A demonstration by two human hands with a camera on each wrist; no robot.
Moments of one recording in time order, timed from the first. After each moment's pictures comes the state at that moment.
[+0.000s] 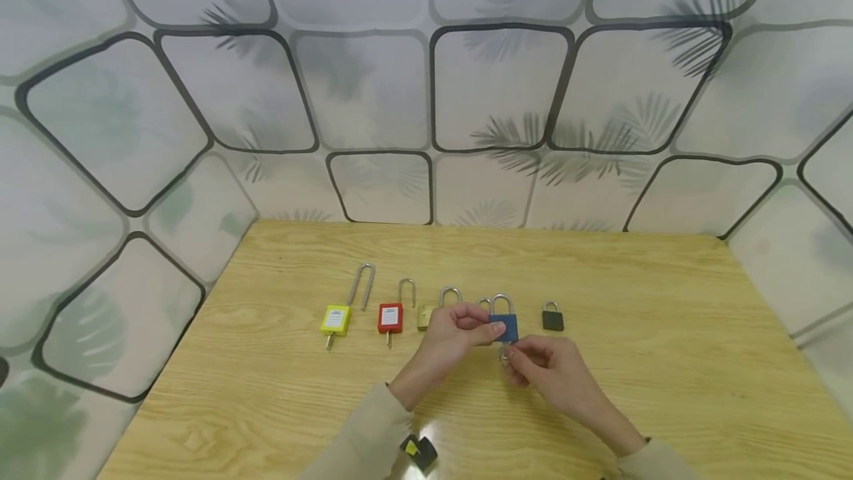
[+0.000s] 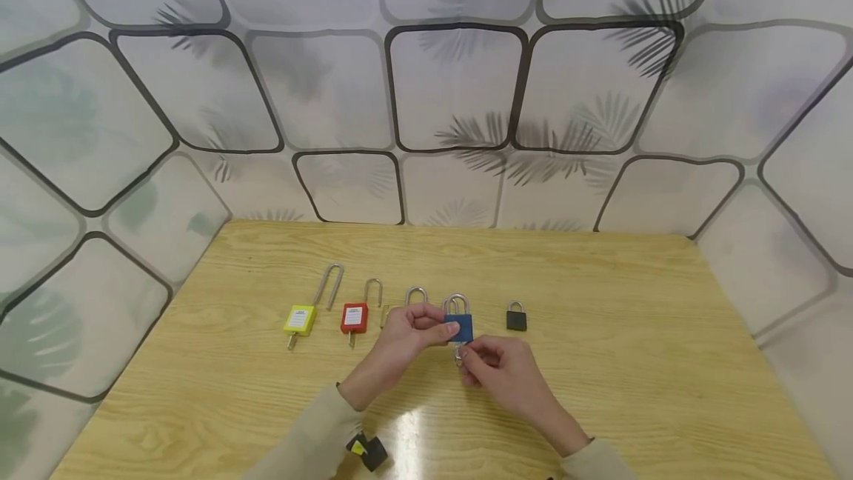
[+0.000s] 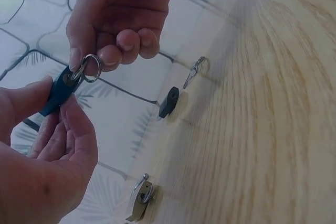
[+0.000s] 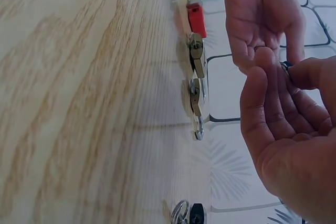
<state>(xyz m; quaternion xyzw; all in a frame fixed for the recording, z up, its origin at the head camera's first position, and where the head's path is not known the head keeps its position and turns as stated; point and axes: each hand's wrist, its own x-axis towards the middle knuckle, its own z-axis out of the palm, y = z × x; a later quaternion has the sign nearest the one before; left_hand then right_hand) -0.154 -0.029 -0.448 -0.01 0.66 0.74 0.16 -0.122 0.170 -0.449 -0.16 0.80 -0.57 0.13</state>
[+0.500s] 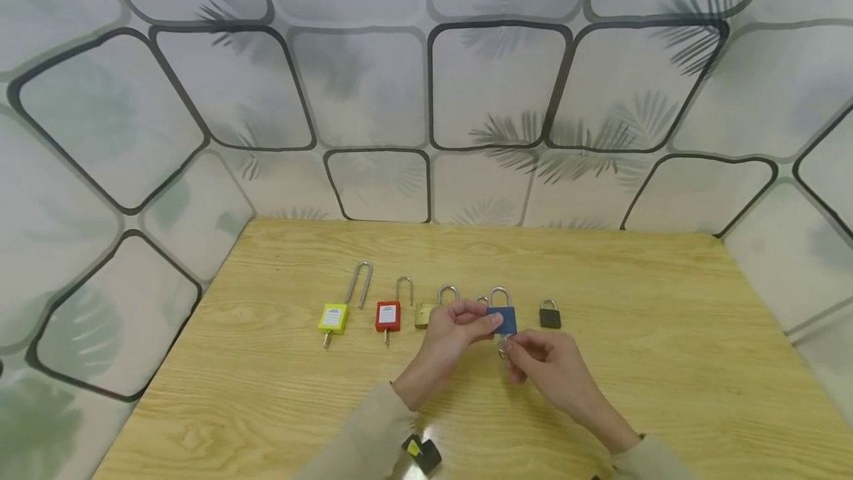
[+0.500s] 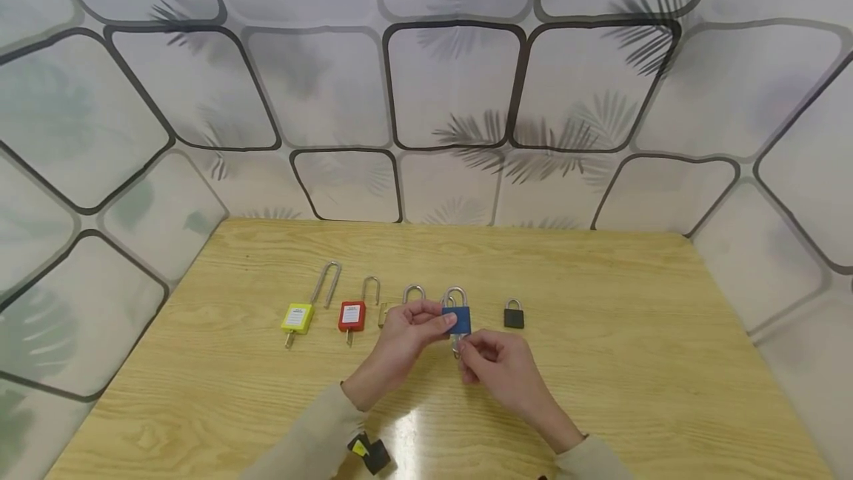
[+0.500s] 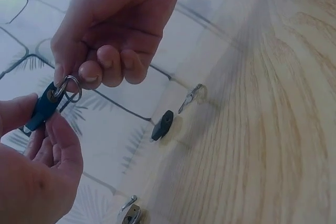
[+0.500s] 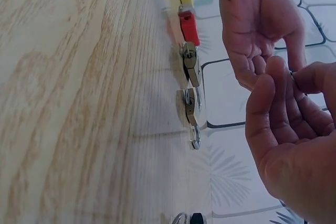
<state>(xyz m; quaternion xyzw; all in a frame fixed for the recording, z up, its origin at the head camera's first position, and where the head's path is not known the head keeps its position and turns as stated) -0.153 -0.023 -0.450 -0.04 0.60 0.79 0.14 -0.120 0.164 -0.445 -0.13 0.79 -0.59 0.11</state>
